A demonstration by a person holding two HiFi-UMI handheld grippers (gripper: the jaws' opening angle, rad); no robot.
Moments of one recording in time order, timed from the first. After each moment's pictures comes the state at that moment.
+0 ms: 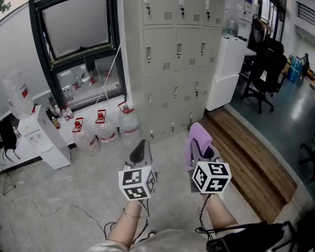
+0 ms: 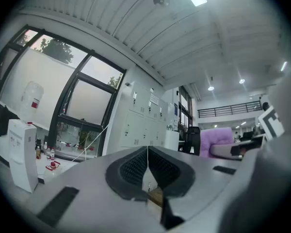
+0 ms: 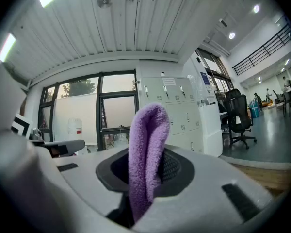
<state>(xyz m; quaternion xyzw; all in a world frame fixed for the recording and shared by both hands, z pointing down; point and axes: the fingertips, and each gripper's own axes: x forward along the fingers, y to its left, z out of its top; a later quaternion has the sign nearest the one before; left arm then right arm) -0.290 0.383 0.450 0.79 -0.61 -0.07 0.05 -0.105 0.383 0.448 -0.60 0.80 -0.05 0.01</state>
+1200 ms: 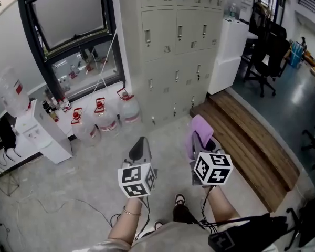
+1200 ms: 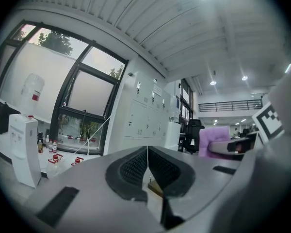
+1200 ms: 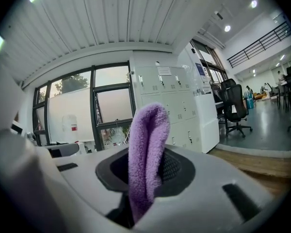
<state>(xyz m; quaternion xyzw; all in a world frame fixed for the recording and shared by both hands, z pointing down) -0.321 0.359 0.499 0.79 -0.61 -0.04 0.08 -0.125 0.351 0.496 -0.62 0.78 -0.10 -0.01</state>
